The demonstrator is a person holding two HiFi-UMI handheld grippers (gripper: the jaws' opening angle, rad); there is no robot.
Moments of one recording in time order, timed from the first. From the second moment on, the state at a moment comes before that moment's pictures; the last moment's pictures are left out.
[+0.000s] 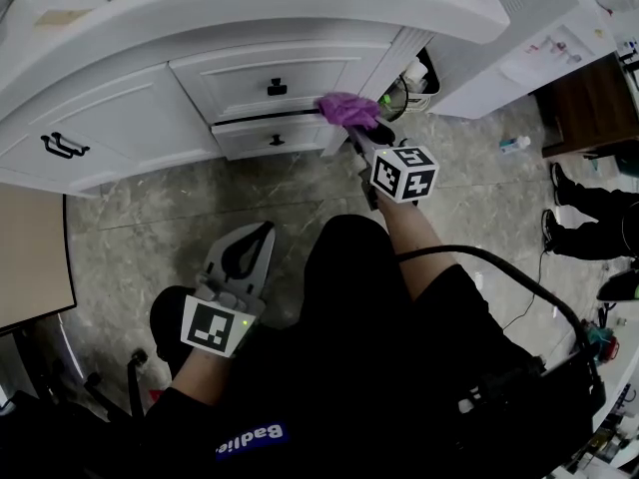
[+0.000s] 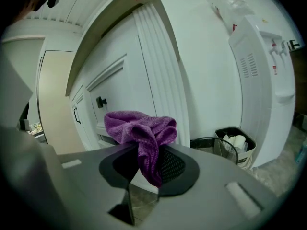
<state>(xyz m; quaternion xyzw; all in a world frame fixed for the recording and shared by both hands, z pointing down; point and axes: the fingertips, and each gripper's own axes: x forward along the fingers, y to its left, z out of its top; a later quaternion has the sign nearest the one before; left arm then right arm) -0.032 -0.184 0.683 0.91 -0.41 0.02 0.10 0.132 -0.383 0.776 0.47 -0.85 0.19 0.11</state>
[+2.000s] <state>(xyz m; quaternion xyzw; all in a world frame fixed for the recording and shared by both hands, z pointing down) -0.061 -0.104 0.171 0.86 -0.48 0.03 0.15 0.079 -0.135 0.276 0.27 -0.92 0.24 0.17</state>
